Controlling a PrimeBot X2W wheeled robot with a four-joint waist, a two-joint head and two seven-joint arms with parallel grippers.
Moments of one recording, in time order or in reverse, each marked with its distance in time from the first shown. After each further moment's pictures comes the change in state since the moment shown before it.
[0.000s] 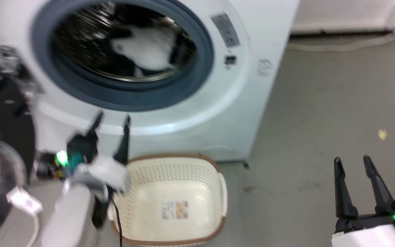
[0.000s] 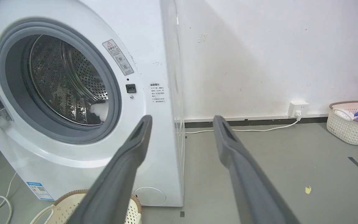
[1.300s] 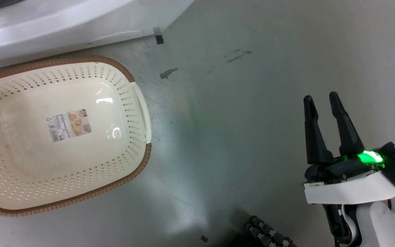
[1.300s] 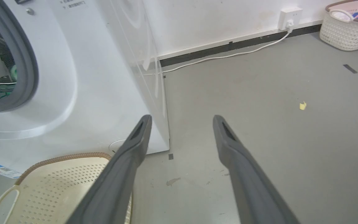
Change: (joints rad) left arm -0.981 0.319 -0.064 0.318 0.206 -0.077 0.351; right arm -0.273 0.000 0.194 0.001 0.287 0.000 0.000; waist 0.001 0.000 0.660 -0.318
